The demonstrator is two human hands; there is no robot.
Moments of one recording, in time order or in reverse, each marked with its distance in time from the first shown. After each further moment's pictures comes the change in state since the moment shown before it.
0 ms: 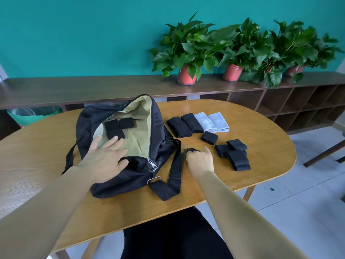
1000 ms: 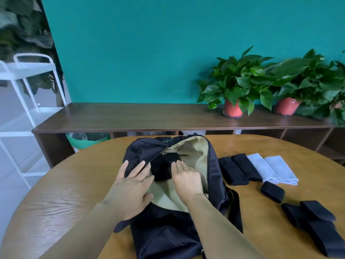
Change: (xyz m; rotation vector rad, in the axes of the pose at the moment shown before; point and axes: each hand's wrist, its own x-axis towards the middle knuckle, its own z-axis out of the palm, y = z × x) left_hand 0.034 -0.092 0.033 0.053 0.303 0.008; right_hand 0.134 -0.161 -0.037 0.251 0.319 -0.244
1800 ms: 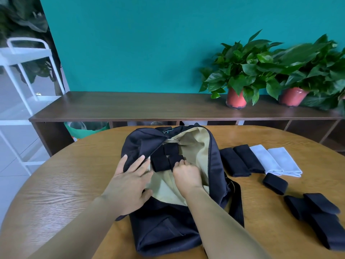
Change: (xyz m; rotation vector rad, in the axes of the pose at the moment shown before) left_hand -0.004 0.004 0.016 0.054 -0.013 -0.023; right_hand -0.002 -0.003 0.023 -0.127 -0.164 0.061
